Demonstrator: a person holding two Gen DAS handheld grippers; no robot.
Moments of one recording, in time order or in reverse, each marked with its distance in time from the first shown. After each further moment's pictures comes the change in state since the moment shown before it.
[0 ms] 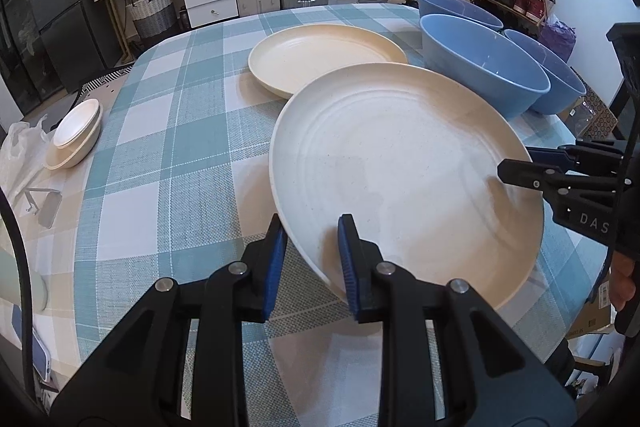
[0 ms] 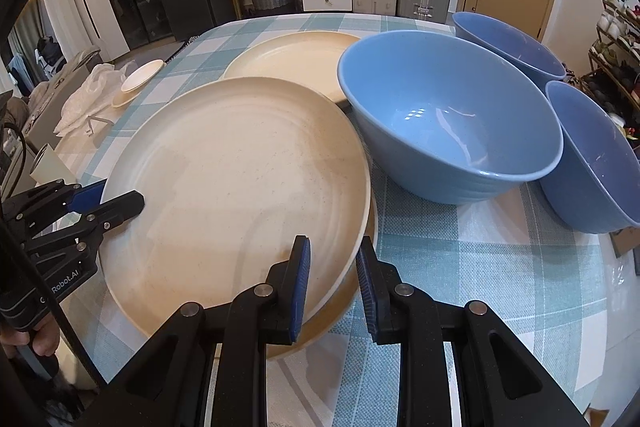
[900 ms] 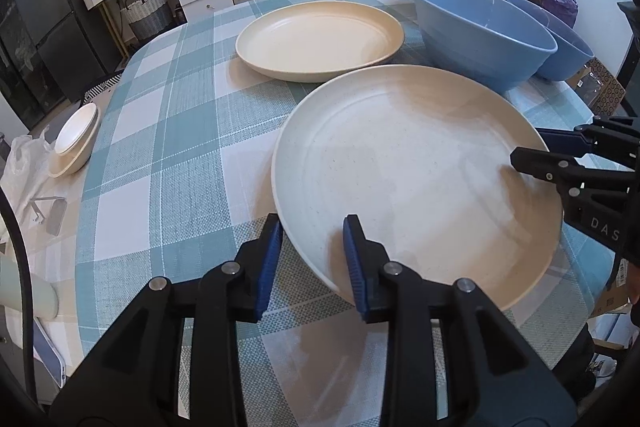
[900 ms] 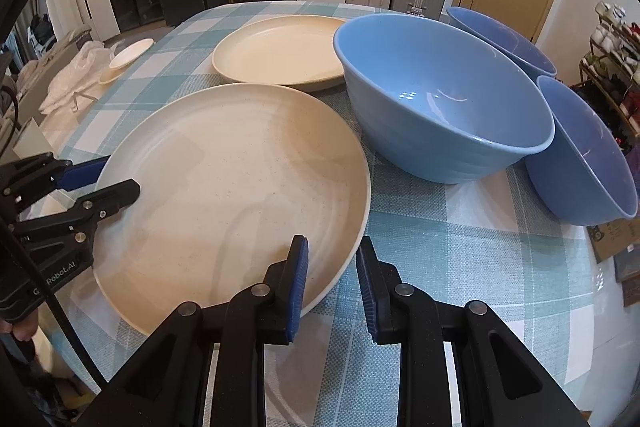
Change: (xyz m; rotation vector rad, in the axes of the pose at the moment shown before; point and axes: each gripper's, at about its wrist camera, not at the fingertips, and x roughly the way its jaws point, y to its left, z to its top) left arm 0.020 -0.012 -0.009 0.070 0.054 0.043; right arm 0.018 0.015 -0.011 -0.062 0.013 -0.086
